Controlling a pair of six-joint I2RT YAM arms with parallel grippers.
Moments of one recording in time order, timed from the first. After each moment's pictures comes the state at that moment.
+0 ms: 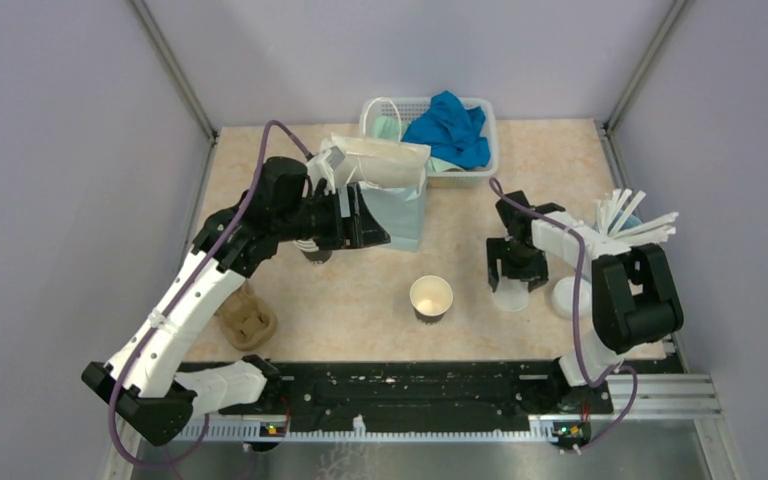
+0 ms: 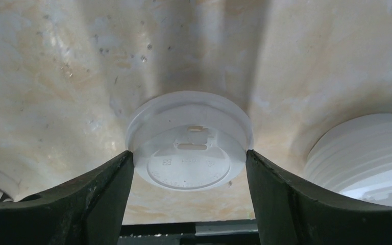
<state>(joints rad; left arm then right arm) -0.58 1.13 1.38 -0.82 0.38 -0.62 0.31 1.60 0.98 -0.83 0.09 0.33</state>
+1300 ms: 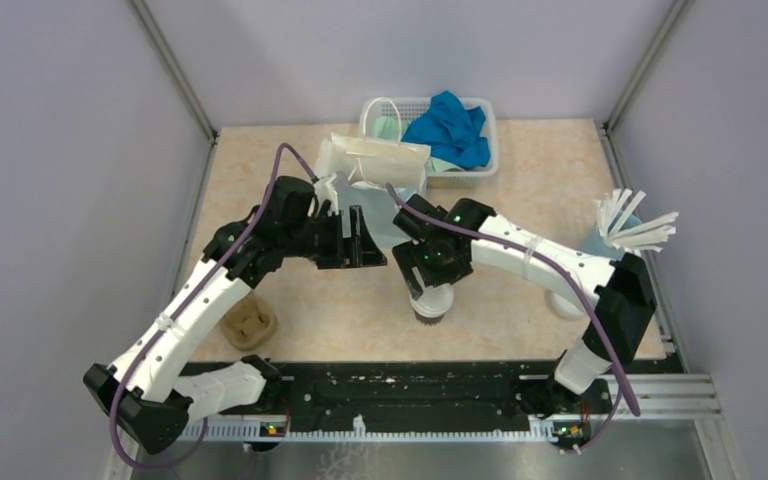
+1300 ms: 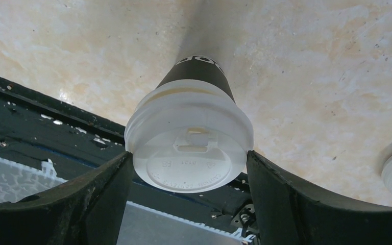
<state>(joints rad) -0.58 1.09 1.22 -0.82 0.40 -0.62 0.95 1.62 1.46 -1.12 0.10 0.49</state>
